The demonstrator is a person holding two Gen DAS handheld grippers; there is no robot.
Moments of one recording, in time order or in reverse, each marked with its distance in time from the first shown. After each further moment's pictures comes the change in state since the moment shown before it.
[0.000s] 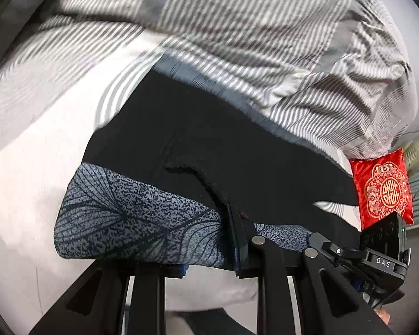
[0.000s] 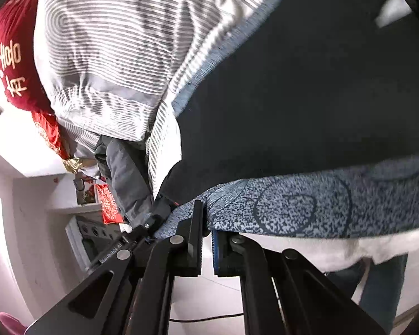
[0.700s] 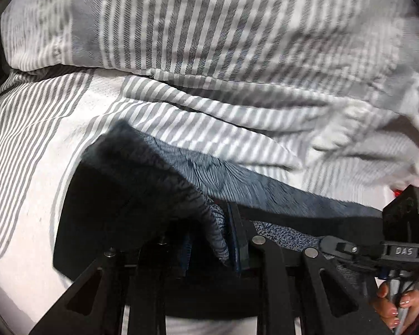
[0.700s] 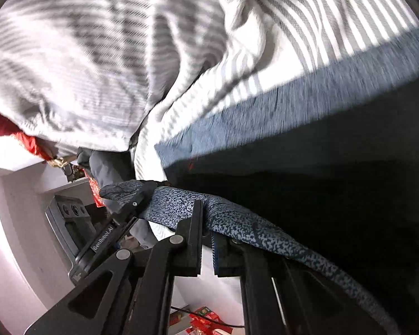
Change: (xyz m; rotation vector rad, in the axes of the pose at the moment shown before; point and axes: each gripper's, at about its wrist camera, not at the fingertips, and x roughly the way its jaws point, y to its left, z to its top) left arm 0.142 -0.043 0.165 0.014 0.069 0.230; right arm 0.092 -0.012 0.227 0.035 0.288 -0.076
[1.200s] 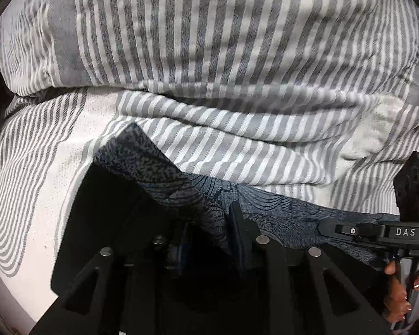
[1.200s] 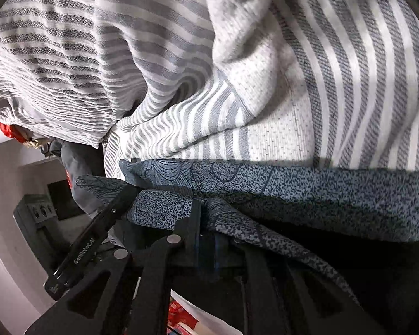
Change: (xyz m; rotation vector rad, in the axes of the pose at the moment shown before) left arm 0.024 -0.024 0.020 0.060 -0.037 0.130; right arm 0.042 0.000 0.056 -0.140 0.080 -0.101
